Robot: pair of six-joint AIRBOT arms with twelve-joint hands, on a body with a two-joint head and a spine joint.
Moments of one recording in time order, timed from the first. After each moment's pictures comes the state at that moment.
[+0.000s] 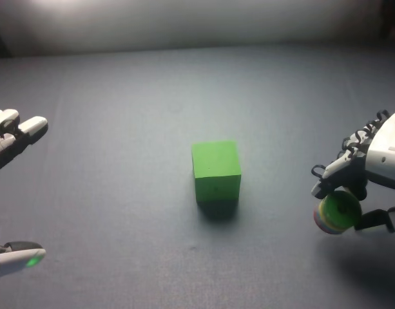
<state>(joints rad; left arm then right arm) 1.35 -0.73 0.80 -0.35 -1.47 0.85 -0.81 -0.97 1.14 -0.31 0.79 -0.67</state>
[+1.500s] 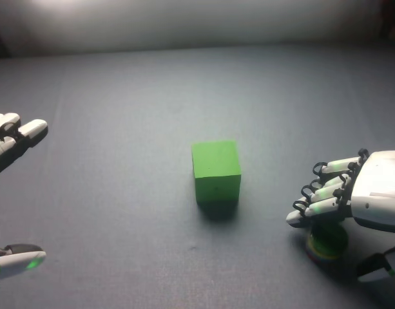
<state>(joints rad) 1.35 -0.73 0.80 -0.35 -1.47 0.83 -0.81 -0.99 1.13 -0.50 0.67 -0.62</state>
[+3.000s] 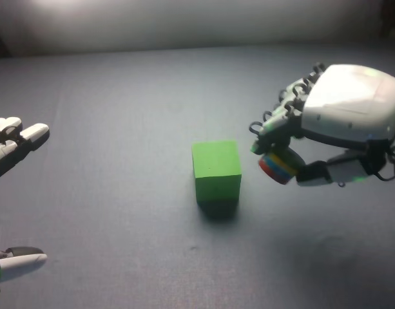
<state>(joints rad) 1.36 -0.74 0.80 -0.35 -1.47 0.82 -0.54 -1.10 1.25 -0.52 0.69 -0.61</state>
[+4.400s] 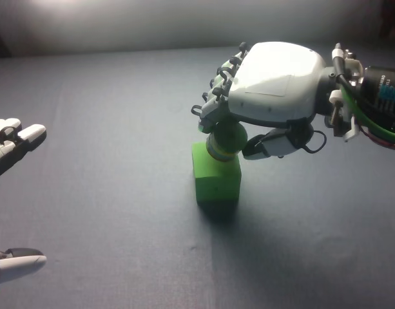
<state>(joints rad) 1.36 -0.74 0.81 -0.35 -1.45 0.81 -0.37 -1.29 1.37 -0.67 0.53 -0.66</state>
